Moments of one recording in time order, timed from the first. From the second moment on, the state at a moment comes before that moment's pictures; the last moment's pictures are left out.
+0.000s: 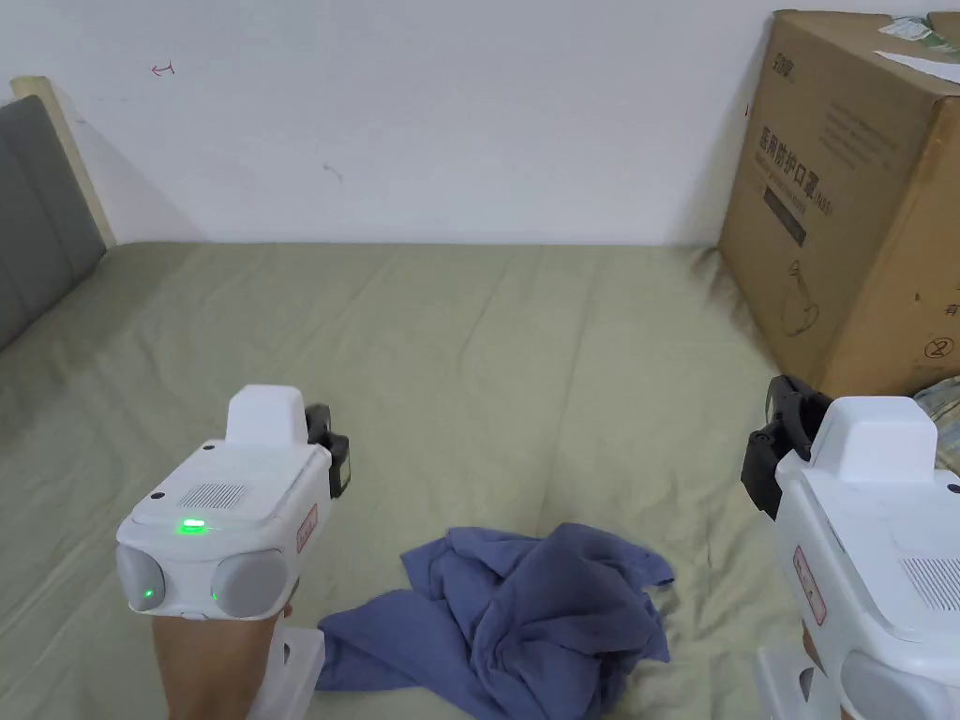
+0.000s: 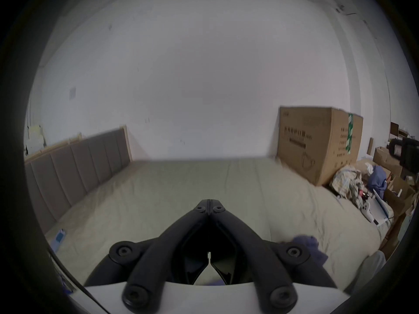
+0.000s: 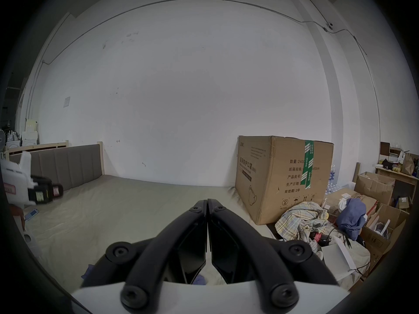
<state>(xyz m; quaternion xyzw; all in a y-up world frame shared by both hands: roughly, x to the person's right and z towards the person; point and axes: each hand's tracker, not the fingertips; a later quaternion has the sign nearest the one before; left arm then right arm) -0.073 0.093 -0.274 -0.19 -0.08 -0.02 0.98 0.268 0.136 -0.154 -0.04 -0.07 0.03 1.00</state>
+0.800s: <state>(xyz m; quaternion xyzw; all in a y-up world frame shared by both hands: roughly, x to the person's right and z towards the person) -0.086 -0.092 -0.298 -0.51 -0.04 0.04 0.86 0.275 0.089 -0.181 -0.11 -0.06 0.03 0.99</state>
